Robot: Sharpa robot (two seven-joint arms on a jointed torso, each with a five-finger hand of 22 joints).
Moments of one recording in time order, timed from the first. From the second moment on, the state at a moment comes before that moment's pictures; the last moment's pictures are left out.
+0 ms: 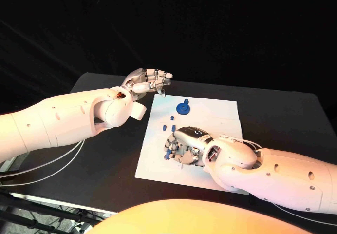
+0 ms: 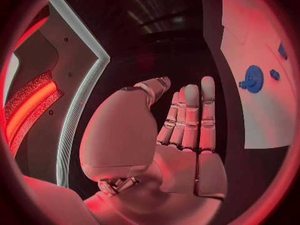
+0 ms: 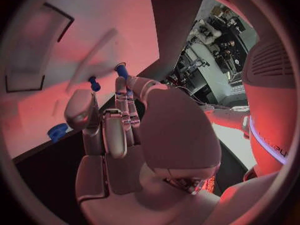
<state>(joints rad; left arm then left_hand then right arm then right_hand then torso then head) 1.15 -0.85 0.00 1.45 -0.14 -0.19 0.37 1.40 -0.23 0.54 0.13 0.21 0.75 0.20 0.38 0.26 0.80 0.13 0.75 0.26 0.97 0.06 1.18 0.53 0.17 0.90 0.16 0.91 0.65 1.08 -0.60 -0.19 1.72 -1.55 -0.33 -0.23 1.44 -0.18 0.58 0.18 0.12 1.06 0.12 0.26 0.25 1.26 0.05 0.21 0.09 1.46 -0.02 1.44 1.26 0.12 1.39 0.08 1.01 1.31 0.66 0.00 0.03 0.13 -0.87</state>
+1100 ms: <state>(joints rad) 1.15 -0.85 0.00 1.45 -0.14 -0.18 0.36 1.40 -0.23 0.54 0.13 0.21 0.75 0.20 0.38 0.26 0.80 0.13 0.75 0.26 0.97 0.06 1.18 0.53 0.17 0.90 0.16 0.91 0.65 1.07 -0.58 -0.19 1.69 -1.60 -0.32 -0.24 1.43 -0.19 0.58 0.18 0.12 1.06 0.12 0.28 0.25 1.26 0.05 0.21 0.09 1.46 -0.02 1.44 1.26 0.12 1.38 0.08 1.00 1.31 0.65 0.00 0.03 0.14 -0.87</state>
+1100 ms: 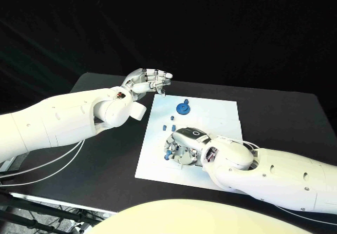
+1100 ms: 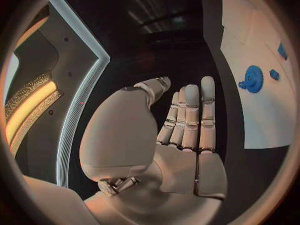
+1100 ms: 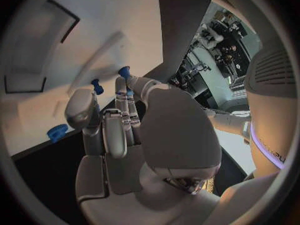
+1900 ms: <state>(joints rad) 1.15 -0.85 0.00 1.45 -0.14 -0.18 0.36 1.40 -0.23 0.54 0.14 0.21 0.75 0.20 0.38 0.26 0.80 0.14 0.75 0.26 0.97 0.06 1.18 0.53 0.17 0.90 0.16 0.90 0.65 1.05 -0.58 -0.20 1.69 -1.61 -0.30 -0.26 1.33 -0.25 0.53 0.16 0.12 0.94 0.14 0.22 0.30 1.23 0.07 0.17 0.10 1.47 -0.01 1.44 1.24 0.12 1.37 0.09 0.95 1.29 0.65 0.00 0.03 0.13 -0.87</state>
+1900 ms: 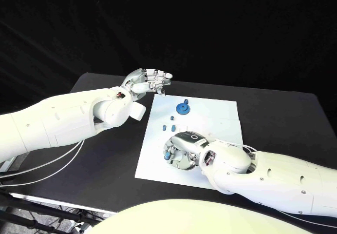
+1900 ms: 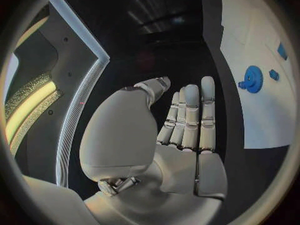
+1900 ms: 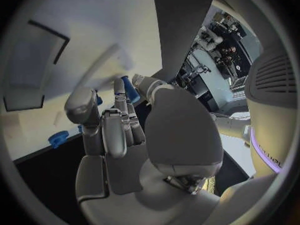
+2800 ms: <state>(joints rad) 1.15 -0.86 0.00 1.45 -0.14 -0.18 0.36 1.40 -0.23 0.54 0.14 0.21 0.75 0.20 0.38 0.26 0.80 0.14 0.76 0.26 0.97 0.06 1.18 0.53 0.17 0.90 0.16 0.90 0.64 1.14 -0.82 -0.18 1.84 -1.48 -0.49 -0.20 1.34 -0.26 0.48 0.14 0.12 0.86 0.14 0.17 0.28 1.25 0.06 0.22 0.14 1.47 -0.01 1.43 1.23 0.12 1.37 0.08 0.92 1.28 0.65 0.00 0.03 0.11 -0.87</state>
